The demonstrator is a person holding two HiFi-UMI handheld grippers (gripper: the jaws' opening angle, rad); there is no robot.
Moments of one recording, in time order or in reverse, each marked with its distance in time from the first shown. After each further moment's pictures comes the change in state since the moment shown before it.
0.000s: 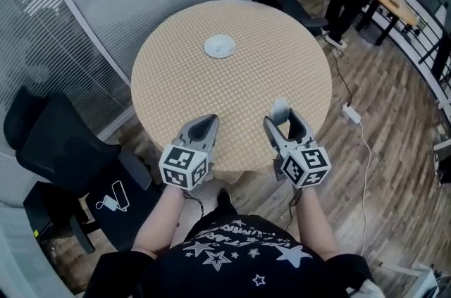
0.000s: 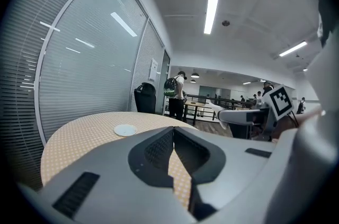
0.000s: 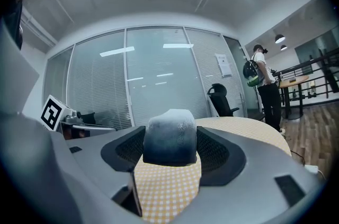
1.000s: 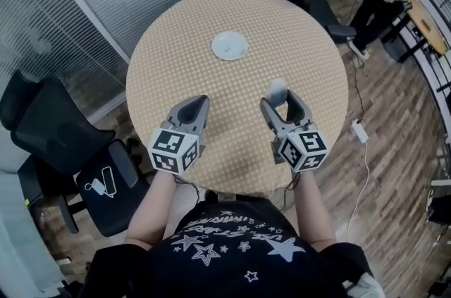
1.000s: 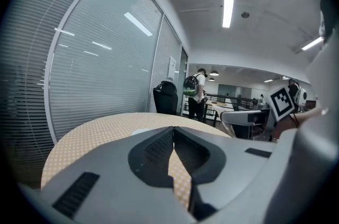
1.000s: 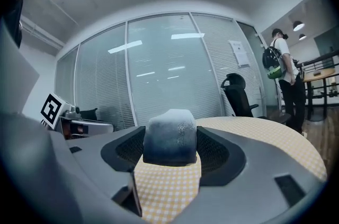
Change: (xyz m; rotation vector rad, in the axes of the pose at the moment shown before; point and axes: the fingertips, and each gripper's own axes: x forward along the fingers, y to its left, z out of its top) left arm 0.097 0.090 0.020 -0.038 0.011 0.218; right arm 0.146 -0.076 0.013 -0.023 0.069 0.181
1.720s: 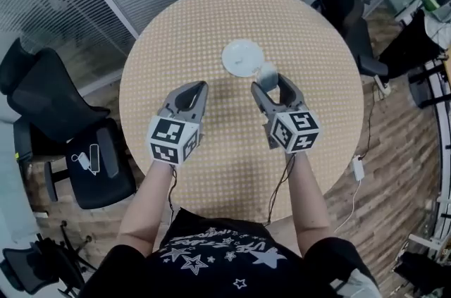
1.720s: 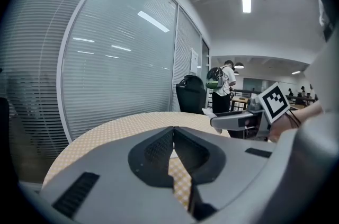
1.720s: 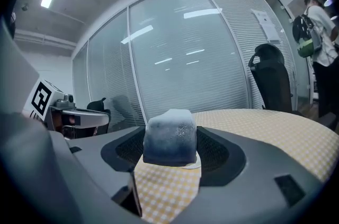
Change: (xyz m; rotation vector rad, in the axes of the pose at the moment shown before) left arm 0.109 0.082 0.011 -0.022 0.036 0.263; right arm 0.186 -0.066 -0.011 -0.040 0.159 0.257
